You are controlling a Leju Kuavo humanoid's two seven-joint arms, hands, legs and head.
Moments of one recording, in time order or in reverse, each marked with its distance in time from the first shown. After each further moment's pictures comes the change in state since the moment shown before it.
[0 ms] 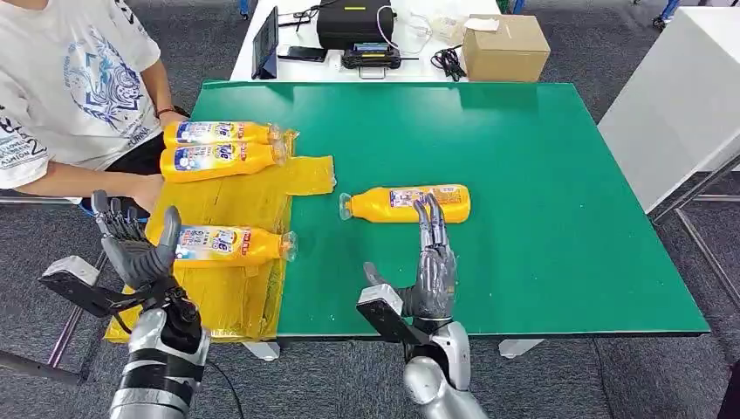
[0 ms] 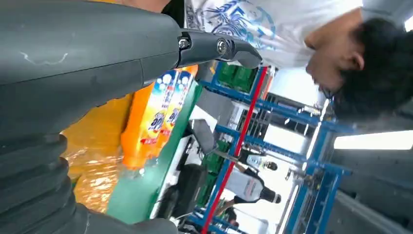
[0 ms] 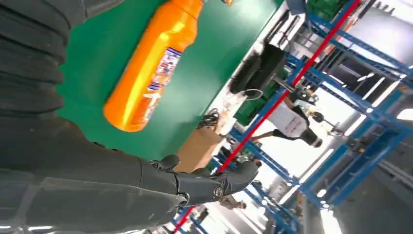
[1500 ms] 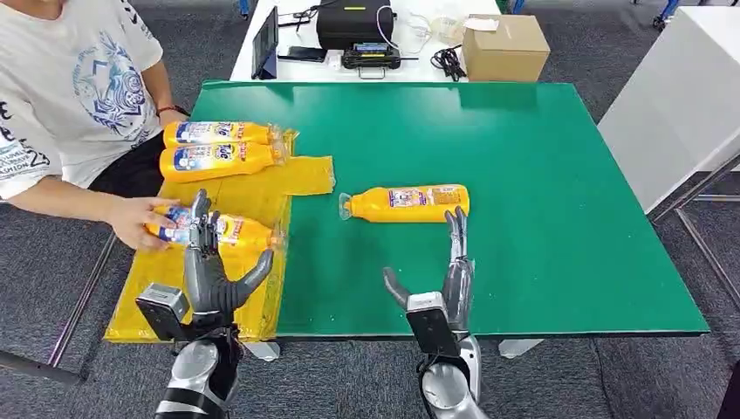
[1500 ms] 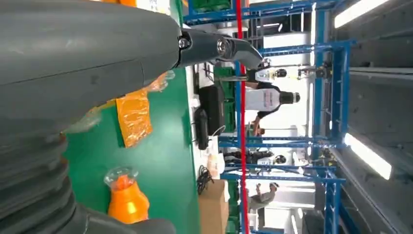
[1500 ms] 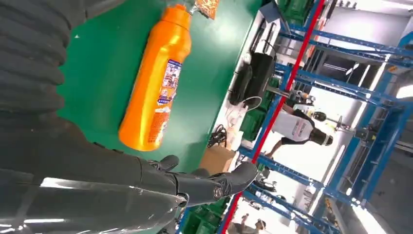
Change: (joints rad) left arm 0.162 -0.023 -0.264 -0.126 -0.321 -0.063 0.007; right arm 0.081 0.025 -0.093 -0.095 -0.277 0.135 -0.181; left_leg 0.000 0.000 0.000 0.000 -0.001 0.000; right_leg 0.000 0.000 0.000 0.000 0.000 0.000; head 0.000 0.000
